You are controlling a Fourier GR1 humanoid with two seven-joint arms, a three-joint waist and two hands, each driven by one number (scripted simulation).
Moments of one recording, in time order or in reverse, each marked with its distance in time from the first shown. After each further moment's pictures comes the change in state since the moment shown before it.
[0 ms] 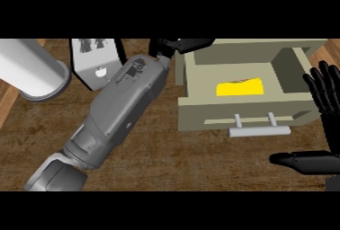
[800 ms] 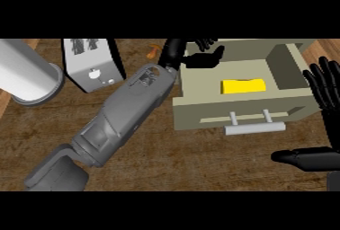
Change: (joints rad) left arm -0.055 0.000 -0.293 0.192 0.139 0.072 0.015; right arm -0.031 -0.016 -0.009 0.020 -0.020 0.023 -0.002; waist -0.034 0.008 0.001
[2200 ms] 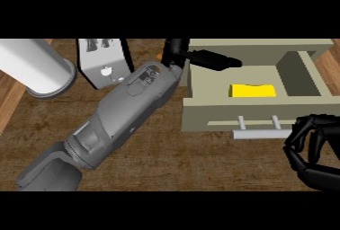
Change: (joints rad) left arm 0.012 0.036 -0.060 -0.169 0.128 0.142 -0.030; right arm 0.087 -0.088 0.067 -0.135 -0.032 0.187 0.047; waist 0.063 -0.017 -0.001
